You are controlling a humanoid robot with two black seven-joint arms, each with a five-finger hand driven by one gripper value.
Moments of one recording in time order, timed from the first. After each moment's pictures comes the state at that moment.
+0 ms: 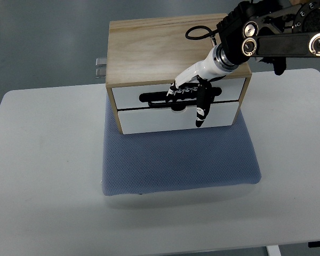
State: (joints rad) left arm 0.05 0.00 -0.28 -0.10 0.04 -0.02 -0.18; right arm 1.94 -0.31 -0.66 1.25 -0.42 0.44 -0.09
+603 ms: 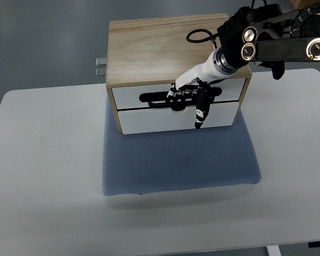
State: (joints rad) left arm 0.05 0.00 -0.28 -0.10 0.04 -0.02 -0.18; right arm 1.92 -0.30 -0.65 1.25 -0.42 0.44 -0.09
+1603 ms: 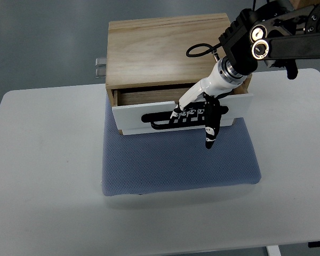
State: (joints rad) left arm 0.05 0.00 -0.28 -0.10 0.04 -0.02 -0.18; right arm 1.98 -0.36 -0.65 1.38 -0.42 0.61 -0.07
